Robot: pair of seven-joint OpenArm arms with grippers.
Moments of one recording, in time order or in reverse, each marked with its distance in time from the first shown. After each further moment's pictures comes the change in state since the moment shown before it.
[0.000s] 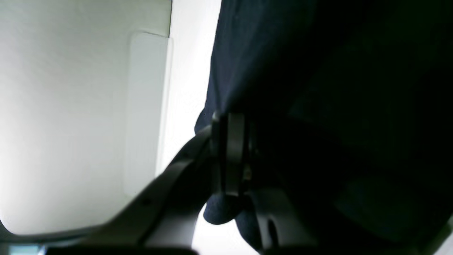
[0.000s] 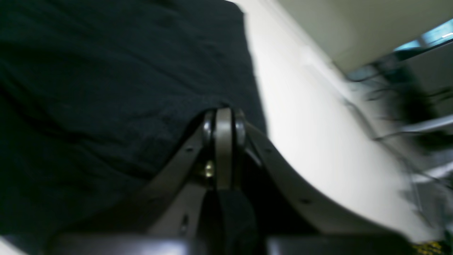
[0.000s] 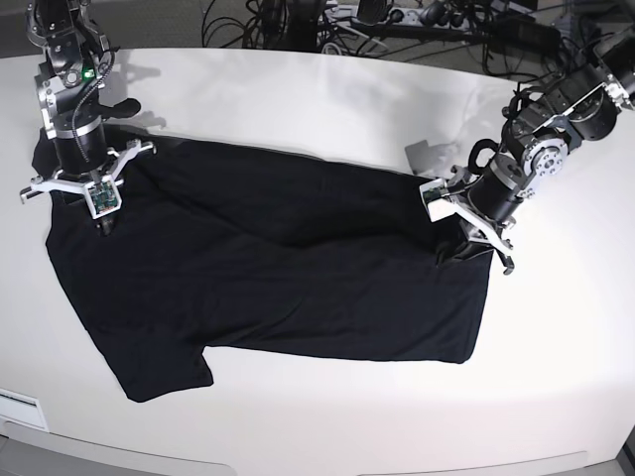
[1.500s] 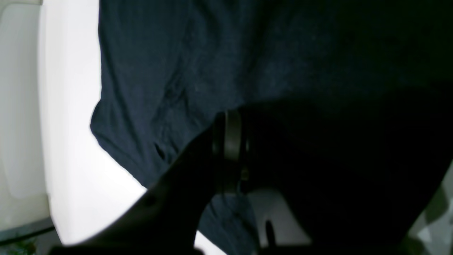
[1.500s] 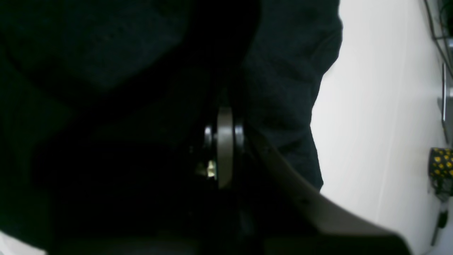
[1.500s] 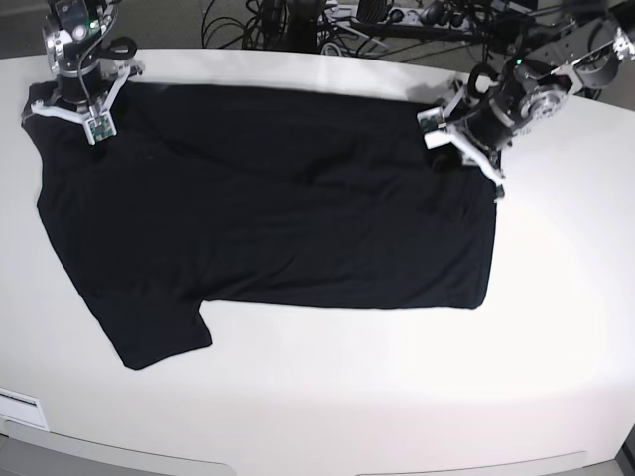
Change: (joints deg) left arm 16.6 -5.7 -1.0 11.0 -7.8 -11.7 8.7; right arm -15.5 -0.2 0.4 -6.2 -2.8 1.2 -12.5
